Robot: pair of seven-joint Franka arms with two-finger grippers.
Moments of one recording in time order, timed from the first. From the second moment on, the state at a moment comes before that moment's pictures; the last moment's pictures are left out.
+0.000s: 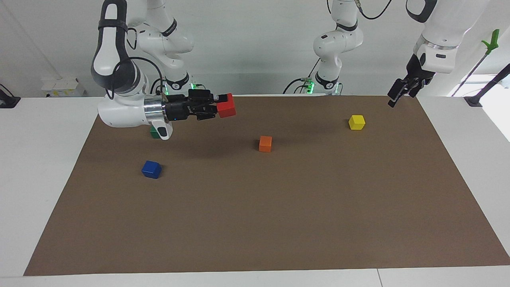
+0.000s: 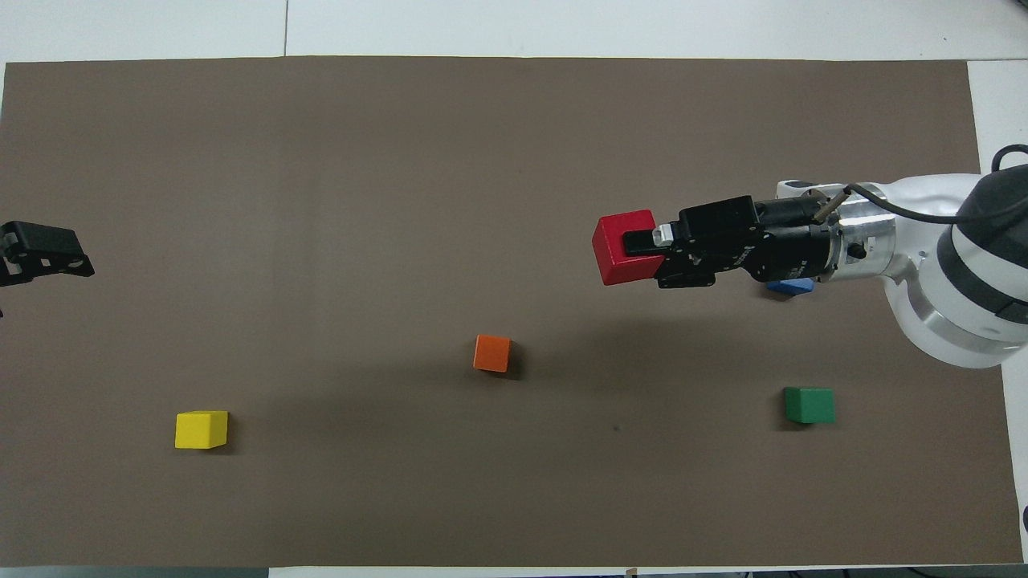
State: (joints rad) left arm 0.31 -0.16 -0.29 -1.74 -0.01 1.64 -0.35; right arm -0.01 0.09 0.06 -1.98 1.50 1.56 -0.25
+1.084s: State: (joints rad) left arm 0.31 -0.11 -0.29 -1.70 -0.01 1.60 -0.28; right arm 0.04 0.08 0.07 -1.68 0.42 1.65 0.08
